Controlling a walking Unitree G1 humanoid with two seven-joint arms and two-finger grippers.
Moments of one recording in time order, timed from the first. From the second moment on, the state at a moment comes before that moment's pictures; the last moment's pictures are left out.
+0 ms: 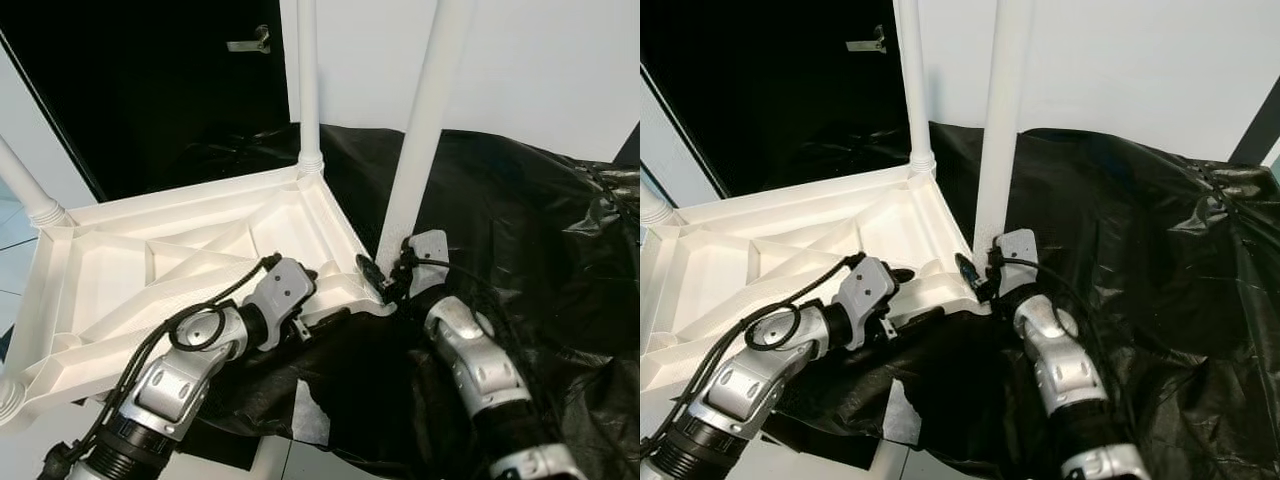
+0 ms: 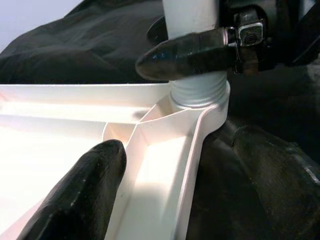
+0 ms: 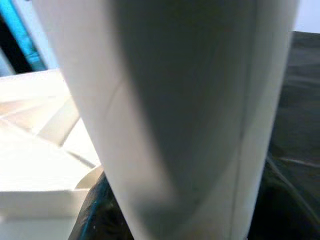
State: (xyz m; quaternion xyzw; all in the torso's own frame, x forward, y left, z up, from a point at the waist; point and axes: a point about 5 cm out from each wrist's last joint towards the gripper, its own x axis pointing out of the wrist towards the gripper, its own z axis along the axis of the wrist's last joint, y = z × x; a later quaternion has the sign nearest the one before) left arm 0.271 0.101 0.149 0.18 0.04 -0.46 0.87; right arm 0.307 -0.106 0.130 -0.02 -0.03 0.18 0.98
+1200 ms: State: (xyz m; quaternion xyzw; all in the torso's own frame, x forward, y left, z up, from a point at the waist) left arm 0.288 0.088 0.164 0.17 0.00 -0.48 0.86; right arm 0.288 -0.118 0.137 -0.05 -0.03 0.12 0.99
